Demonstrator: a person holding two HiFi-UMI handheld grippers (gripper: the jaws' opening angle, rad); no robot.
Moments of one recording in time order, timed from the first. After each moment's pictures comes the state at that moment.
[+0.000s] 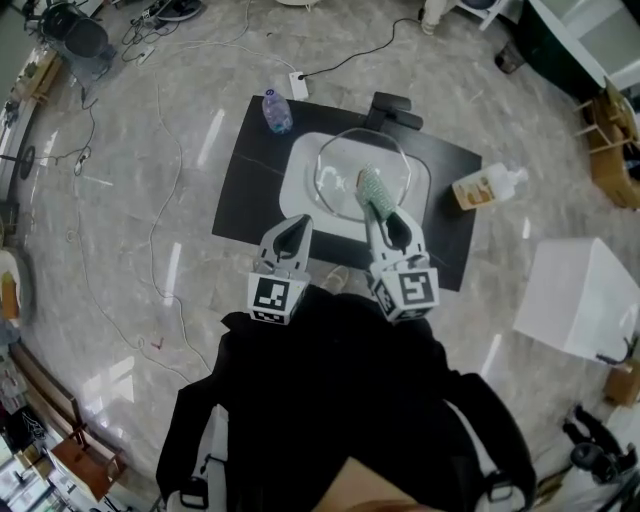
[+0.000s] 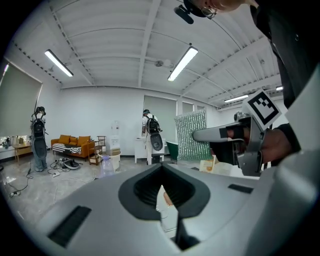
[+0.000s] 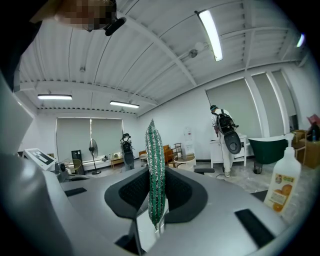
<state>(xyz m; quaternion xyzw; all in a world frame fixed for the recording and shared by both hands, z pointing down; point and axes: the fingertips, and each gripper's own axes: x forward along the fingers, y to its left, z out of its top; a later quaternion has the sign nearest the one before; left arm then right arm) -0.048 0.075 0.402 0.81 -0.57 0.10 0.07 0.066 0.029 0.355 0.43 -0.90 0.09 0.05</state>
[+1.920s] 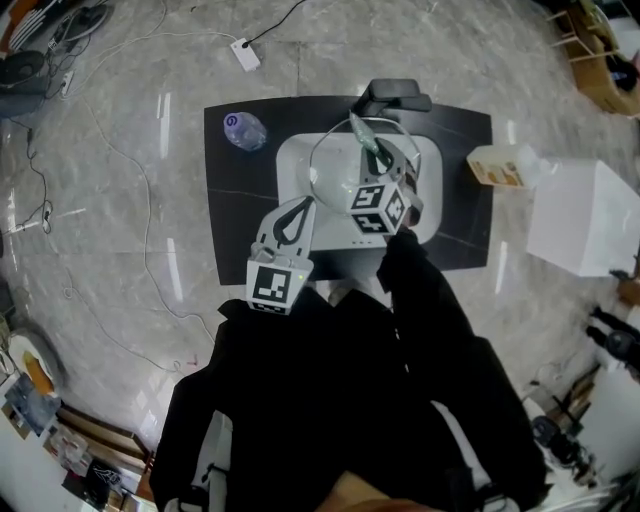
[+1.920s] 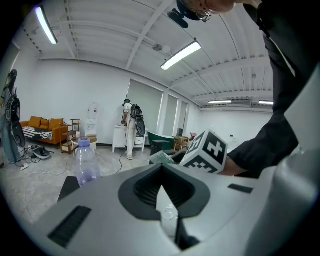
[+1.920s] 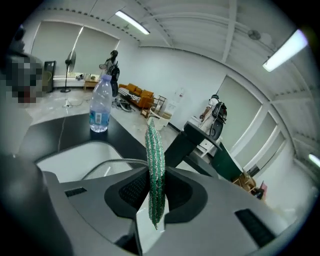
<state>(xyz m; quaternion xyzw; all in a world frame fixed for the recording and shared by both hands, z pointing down) -0.086 -0.071 0.477 0.88 -0.44 0.10 0.14 0.040 -0.176 0.575 0.53 -0.73 0.01 0.43</state>
